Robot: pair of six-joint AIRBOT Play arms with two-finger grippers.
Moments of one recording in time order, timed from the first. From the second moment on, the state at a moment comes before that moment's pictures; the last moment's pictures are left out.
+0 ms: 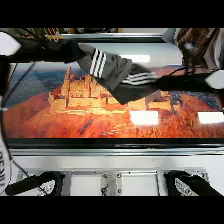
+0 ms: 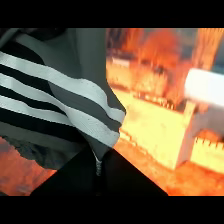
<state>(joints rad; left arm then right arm) -0.16 -1.30 1.81 0.95 -1.18 -1.50 0.01 -1.04 1.28 -1.01 1.05 1.29</state>
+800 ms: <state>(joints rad) -0.37 -0.93 0.95 1.05 -1.09 -1.67 0.00 -0.83 0.97 -1.14 1.09 1.49</state>
